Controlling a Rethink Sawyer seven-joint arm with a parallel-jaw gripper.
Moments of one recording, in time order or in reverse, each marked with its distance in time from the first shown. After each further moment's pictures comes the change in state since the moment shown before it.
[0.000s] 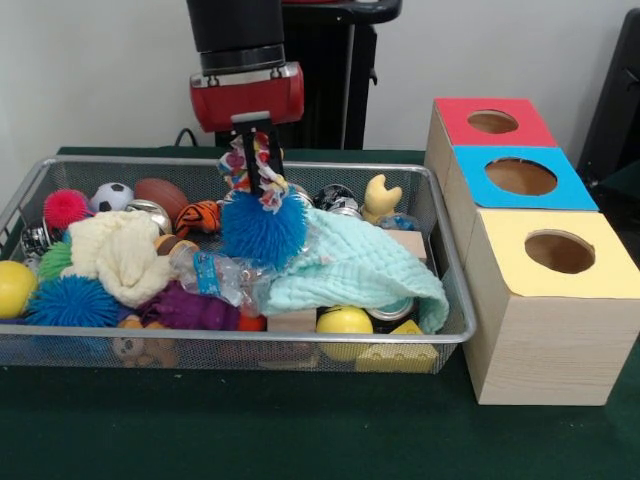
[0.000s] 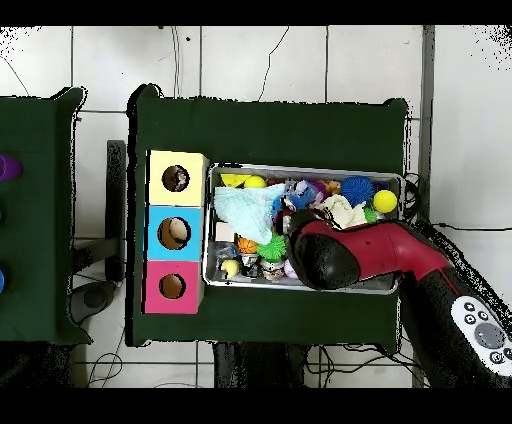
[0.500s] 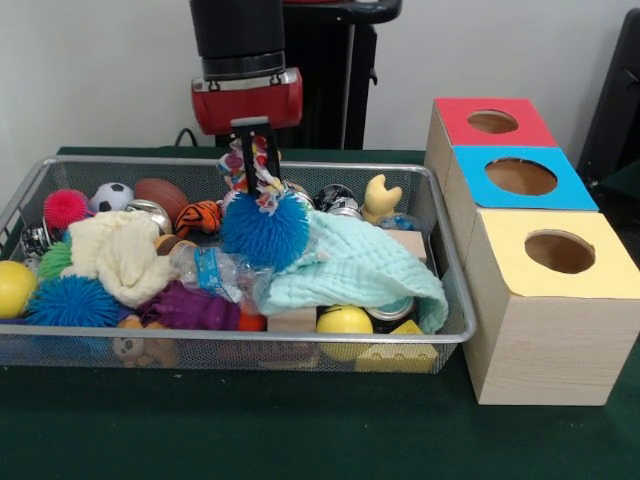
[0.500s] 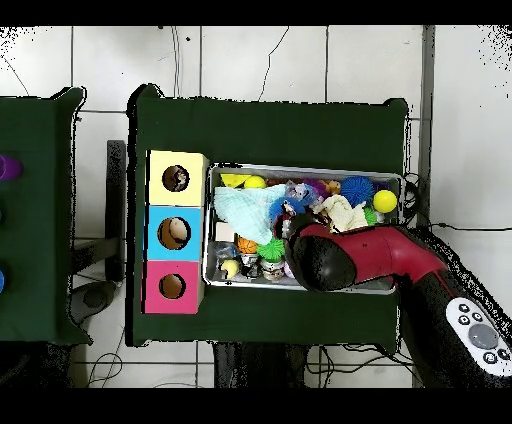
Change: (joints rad) arm 0.031 0.006 -0.063 0.000 0.013 -0.002 0.000
